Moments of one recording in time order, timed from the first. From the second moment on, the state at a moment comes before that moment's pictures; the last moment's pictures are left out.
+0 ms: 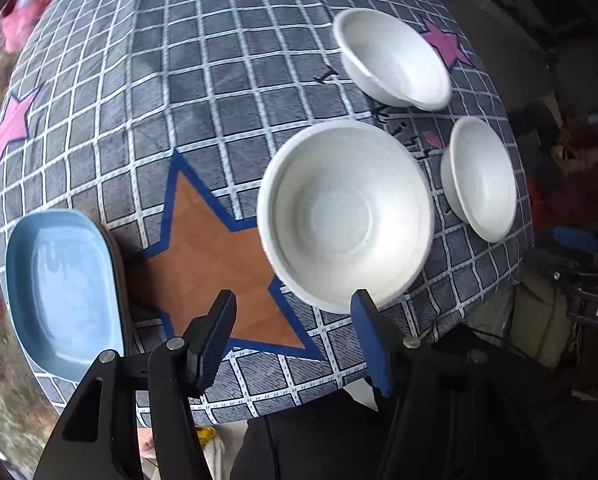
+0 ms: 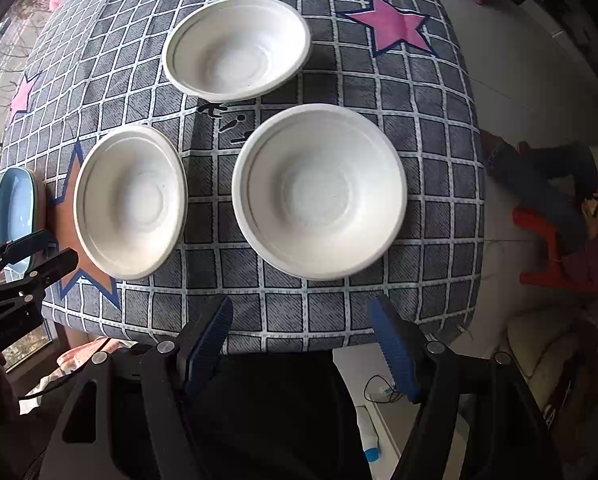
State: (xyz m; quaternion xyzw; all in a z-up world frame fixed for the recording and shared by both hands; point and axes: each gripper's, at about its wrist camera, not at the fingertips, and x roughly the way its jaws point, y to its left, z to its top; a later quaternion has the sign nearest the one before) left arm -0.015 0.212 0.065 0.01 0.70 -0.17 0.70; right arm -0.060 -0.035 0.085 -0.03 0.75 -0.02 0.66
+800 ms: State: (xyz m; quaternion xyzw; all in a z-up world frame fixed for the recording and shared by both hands) left arm -0.040 0.168 0.077 -0.01 0.70 0.00 0.71; right arm -0.019 -0.093 0.068 -0.04 0.74 0.10 0.67
